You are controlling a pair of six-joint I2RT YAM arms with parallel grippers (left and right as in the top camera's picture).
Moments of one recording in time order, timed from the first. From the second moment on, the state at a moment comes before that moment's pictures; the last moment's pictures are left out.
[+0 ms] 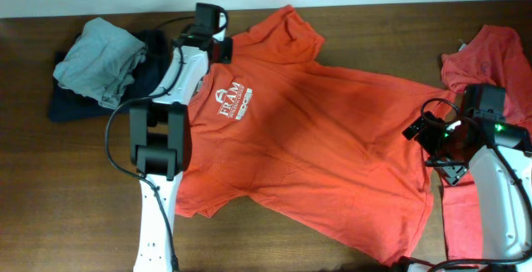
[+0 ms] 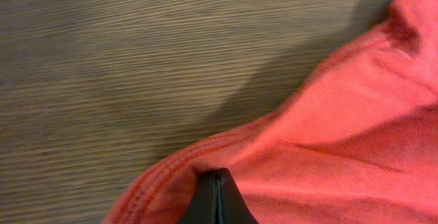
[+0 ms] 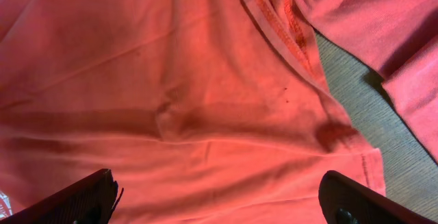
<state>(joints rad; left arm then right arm) -0.18 2.61 2.21 -0.56 -0.04 -0.02 -0.32 1.35 1.06 -1.00 -0.13 0.59</state>
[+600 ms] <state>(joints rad) -0.07 2.60 2.23 -0.64 -0.05 -0.08 -0.32 1.35 1.06 -1.00 -0.13 0.59</state>
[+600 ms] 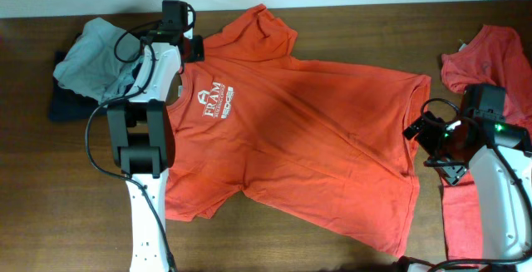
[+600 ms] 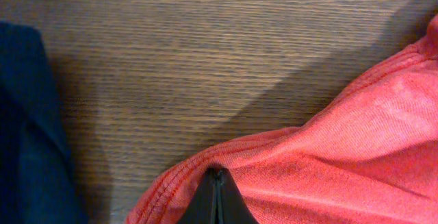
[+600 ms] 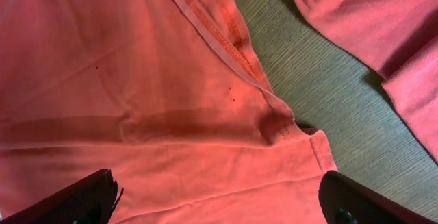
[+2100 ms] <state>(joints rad) -0.07 2.49 2.58 -1.10 0.00 -0.15 -0.32 1.35 1.06 -0.86 -0.16 0.58</state>
